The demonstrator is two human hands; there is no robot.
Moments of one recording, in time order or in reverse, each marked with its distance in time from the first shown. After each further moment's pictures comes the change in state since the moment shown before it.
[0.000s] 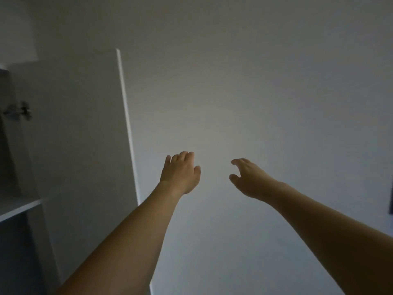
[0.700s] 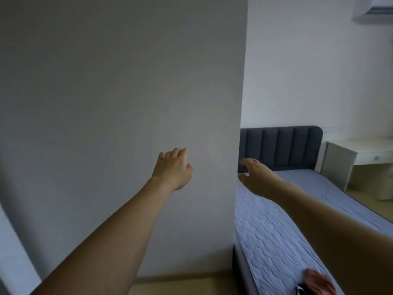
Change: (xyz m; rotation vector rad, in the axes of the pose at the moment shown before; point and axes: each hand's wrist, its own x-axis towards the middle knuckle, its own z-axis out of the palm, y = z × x) left_hand -0.030 0.533 0.056 -0.169 -0.193 0.171; right_hand -0.272 0.466 -0.196 -0.030 -0.066 0.377
